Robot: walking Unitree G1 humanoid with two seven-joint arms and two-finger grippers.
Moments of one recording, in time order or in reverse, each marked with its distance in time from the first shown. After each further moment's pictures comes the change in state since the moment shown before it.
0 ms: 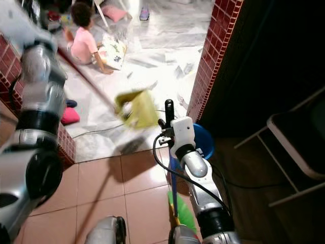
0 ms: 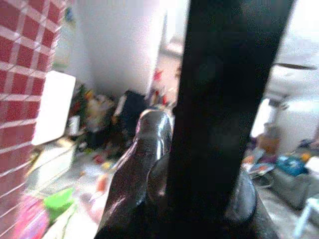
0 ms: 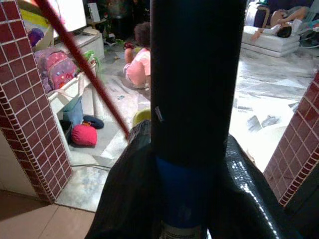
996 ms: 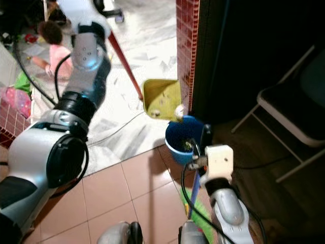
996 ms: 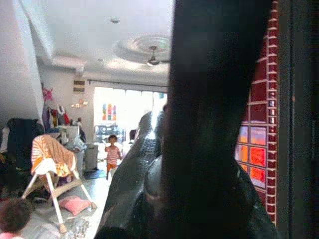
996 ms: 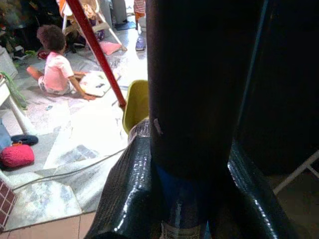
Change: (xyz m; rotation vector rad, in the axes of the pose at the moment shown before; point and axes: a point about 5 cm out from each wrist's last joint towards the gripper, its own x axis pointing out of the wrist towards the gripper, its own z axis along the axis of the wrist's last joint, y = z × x) left arm -0.017 -0.099 0.000 0.003 -0.067 -0.248; right arm -0.098 -0.014 0.011 -0.002 0.029 -0.225
